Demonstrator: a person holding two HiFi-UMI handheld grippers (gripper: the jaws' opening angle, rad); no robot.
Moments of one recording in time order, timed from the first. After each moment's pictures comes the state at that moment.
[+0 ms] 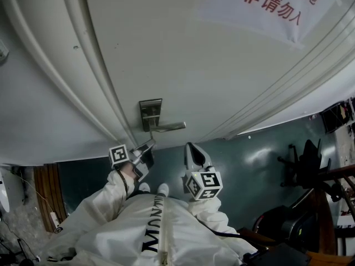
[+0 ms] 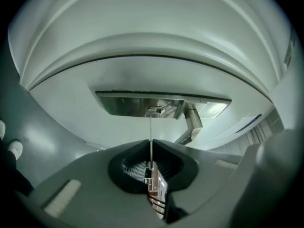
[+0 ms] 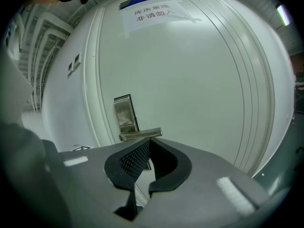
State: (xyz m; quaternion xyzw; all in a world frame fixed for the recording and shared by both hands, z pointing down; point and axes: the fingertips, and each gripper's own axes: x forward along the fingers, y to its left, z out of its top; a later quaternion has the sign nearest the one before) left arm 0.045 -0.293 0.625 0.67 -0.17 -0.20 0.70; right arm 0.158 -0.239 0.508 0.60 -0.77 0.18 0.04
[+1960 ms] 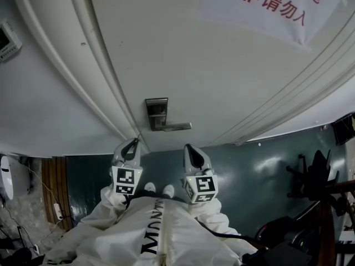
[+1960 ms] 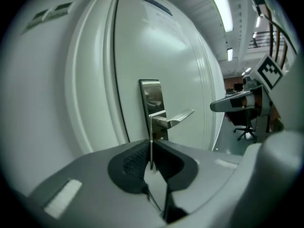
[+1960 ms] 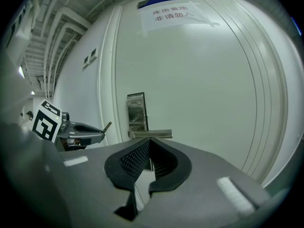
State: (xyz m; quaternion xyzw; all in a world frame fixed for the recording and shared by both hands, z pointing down) left arm -0.036 -0.268 0.528 0.84 -0.51 0.19 0.01; right arm 0.134 -0.234 0.505 0.56 -0.81 0.12 0.08
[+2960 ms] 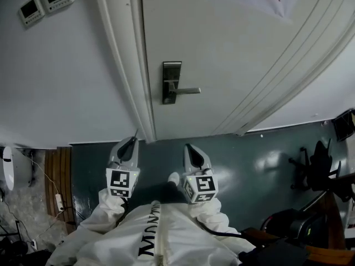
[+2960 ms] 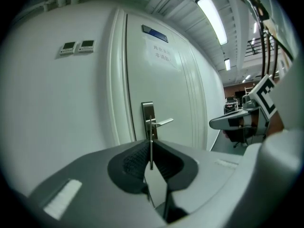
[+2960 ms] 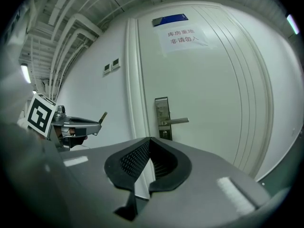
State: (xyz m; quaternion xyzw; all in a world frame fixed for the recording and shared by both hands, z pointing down) left arm -0.089 -0.112 0.491 0.84 -0.52 0.13 -0.01; right arm 0.085 -0.087 0.504 0.56 -0.82 0.12 0.05
